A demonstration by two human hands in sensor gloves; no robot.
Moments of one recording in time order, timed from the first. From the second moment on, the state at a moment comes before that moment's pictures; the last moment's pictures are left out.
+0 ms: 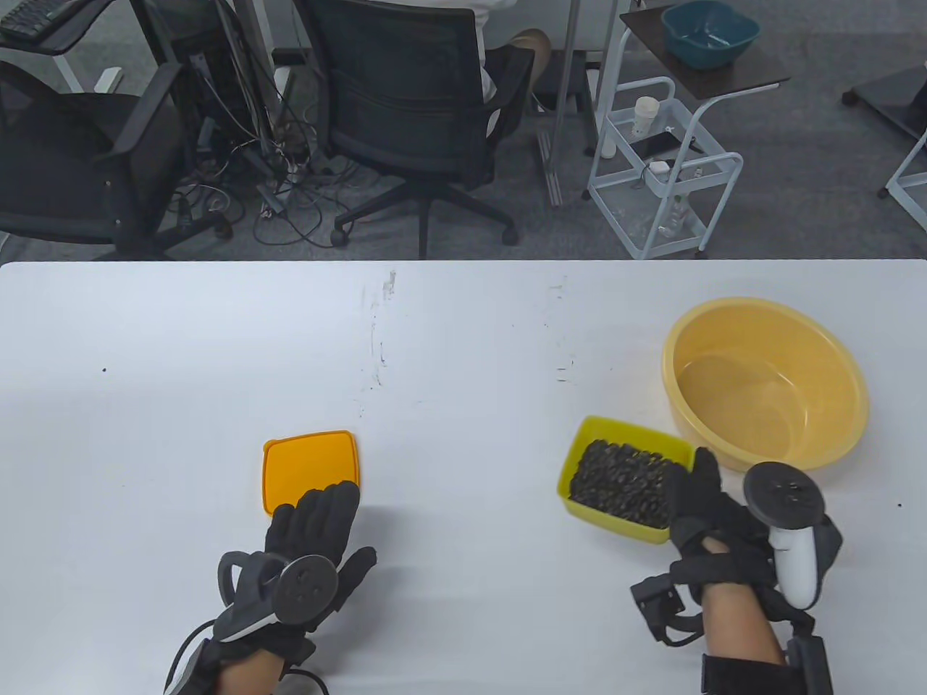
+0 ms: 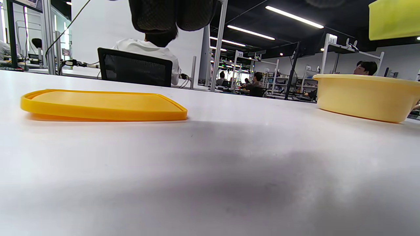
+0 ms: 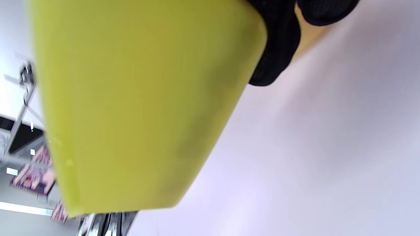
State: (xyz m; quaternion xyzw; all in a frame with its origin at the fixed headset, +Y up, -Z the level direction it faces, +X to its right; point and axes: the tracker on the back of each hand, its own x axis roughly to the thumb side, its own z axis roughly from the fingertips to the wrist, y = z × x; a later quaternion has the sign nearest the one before) left_hand -0.222 -0.735 -0.204 -0.01 -0.20 0.06 0.98; right_hand 0.272 -0.635 -0.231 -0.22 0.03 0.84 0.50
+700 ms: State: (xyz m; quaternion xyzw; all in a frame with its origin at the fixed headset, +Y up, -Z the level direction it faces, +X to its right) left_hand -0.206 -0.743 -0.201 -0.03 -0.24 0.03 0.97; right_hand 0.377 -0.617 -0.272 -0.41 -0.19 0.84 0.31
